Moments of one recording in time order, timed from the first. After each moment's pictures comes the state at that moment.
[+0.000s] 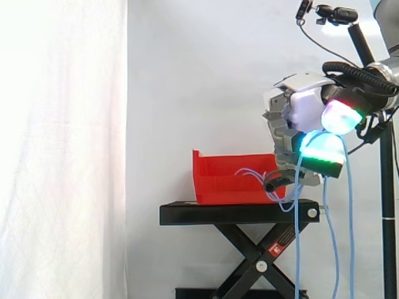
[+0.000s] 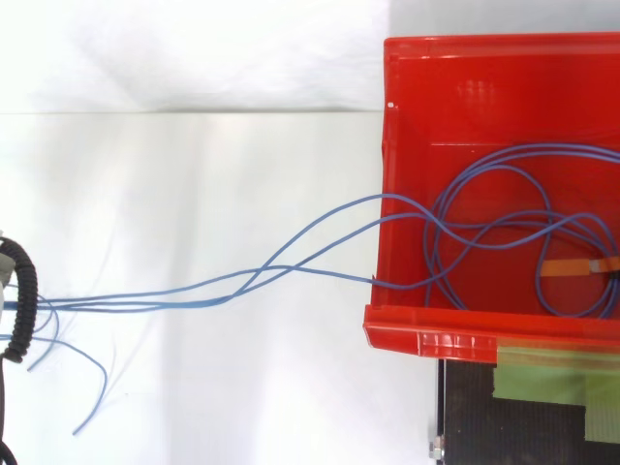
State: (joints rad) arm 0.14 -2.12 -1.07 -3.42 -1.66 -0.62
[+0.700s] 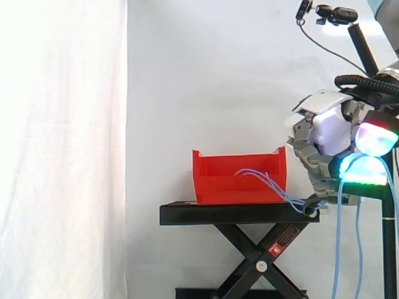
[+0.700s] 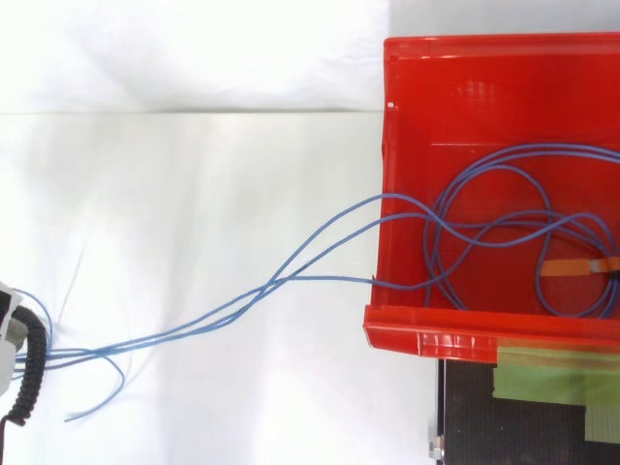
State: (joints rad) arm 0.15 -2.12 -1.07 -3.59 -1.66 -0.55
